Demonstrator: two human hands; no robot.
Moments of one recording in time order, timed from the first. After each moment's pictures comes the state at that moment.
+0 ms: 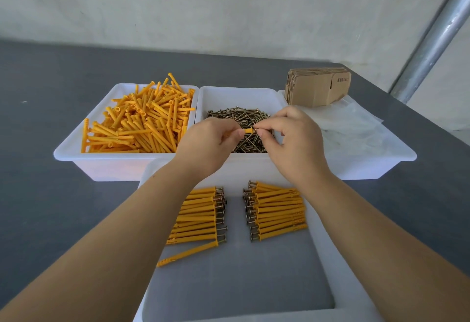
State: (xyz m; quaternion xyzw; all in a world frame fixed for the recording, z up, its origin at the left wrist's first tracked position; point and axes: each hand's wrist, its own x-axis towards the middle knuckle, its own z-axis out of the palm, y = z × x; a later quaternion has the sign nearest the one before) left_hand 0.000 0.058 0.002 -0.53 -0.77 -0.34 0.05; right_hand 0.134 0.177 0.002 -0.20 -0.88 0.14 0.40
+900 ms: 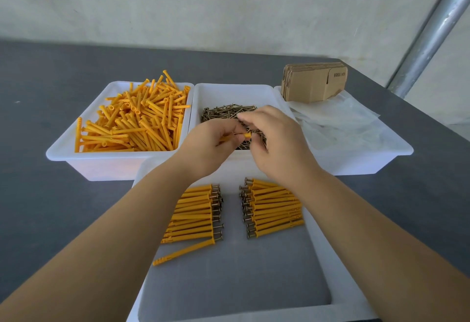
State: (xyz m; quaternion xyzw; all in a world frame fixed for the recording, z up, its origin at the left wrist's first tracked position) left_hand 0.007 0.056 0.001 -0.58 -0.70 -0.41 -0.07; right_hand 0.136 0.162 0.010 -0.13 -0.92 0.17 0.33
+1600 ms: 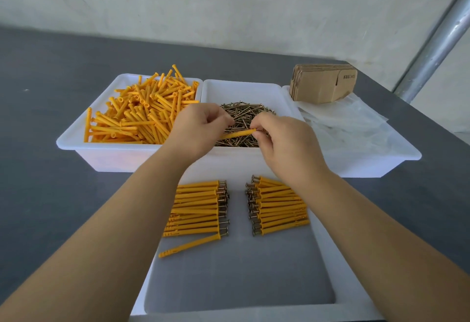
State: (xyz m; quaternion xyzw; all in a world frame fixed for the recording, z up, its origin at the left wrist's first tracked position) left_hand -0.011 0.046 0.007 -0.43 -0.75 -0.50 -0.07; right_hand 0.134 0.157 0.008 -0.16 -0.94 0.05 0.30
